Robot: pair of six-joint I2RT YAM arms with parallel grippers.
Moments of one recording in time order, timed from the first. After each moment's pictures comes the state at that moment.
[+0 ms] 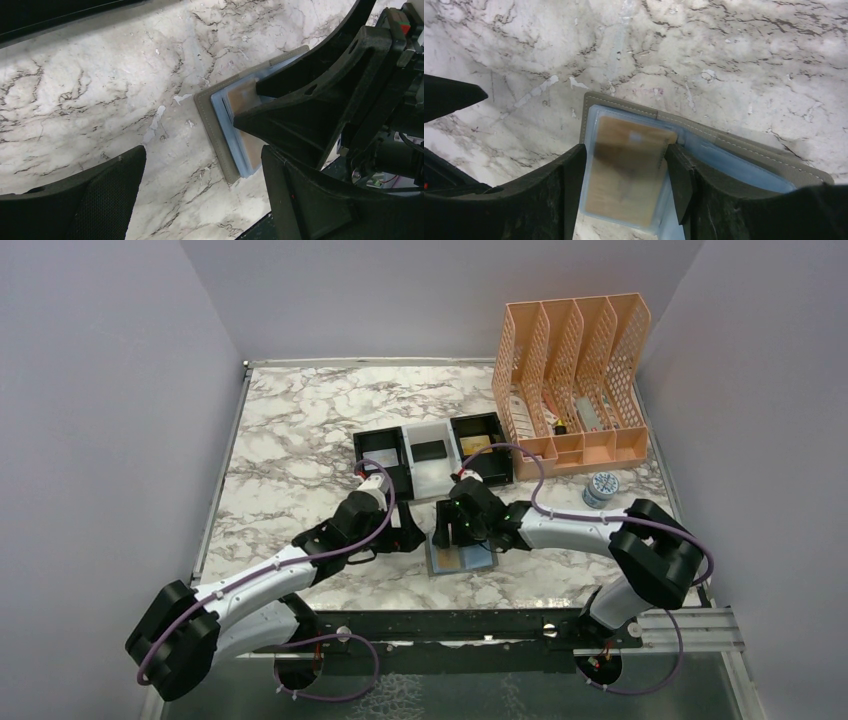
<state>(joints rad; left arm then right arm) -0.74 1.01 0.40 -0.03 0.07 -0.71 0.92 1.57 0.76 -0.09 0.06 0.69</state>
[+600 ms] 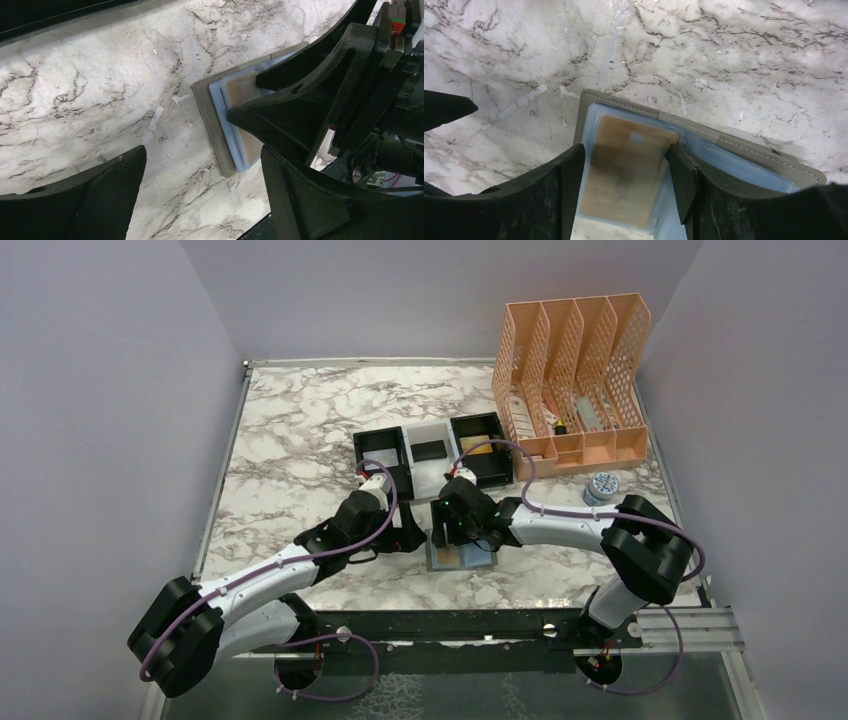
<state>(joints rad) -0.74 1.03 0.40 -0.01 0.08 -0.70 0.94 1.61 0.85 -0.18 0.13 0.66</state>
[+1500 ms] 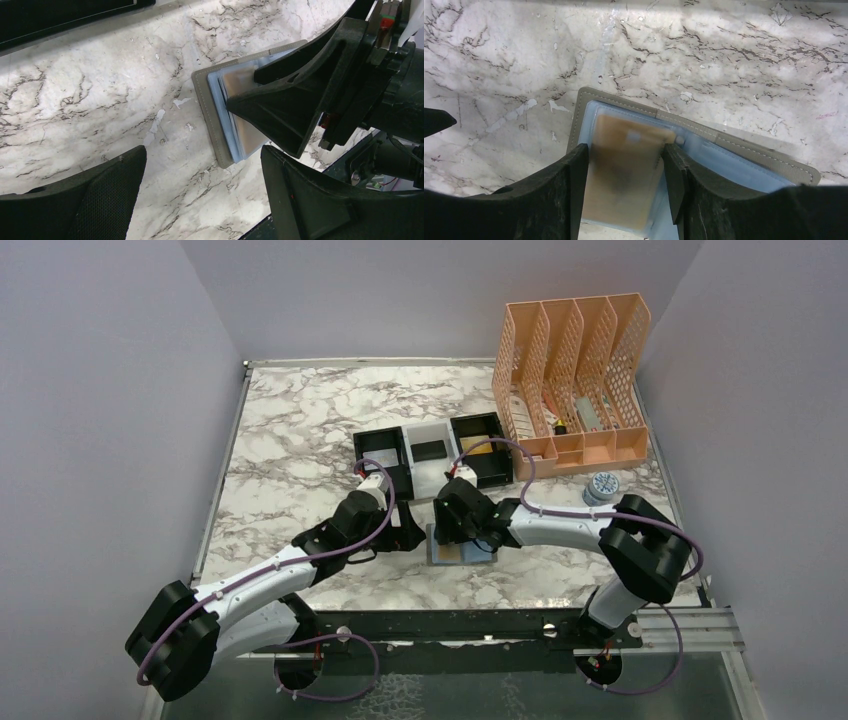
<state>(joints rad) -0.74 1.01 0.40 -0.02 0.06 -0.70 0.95 1.63 0.86 -0.18 0.22 0.65</state>
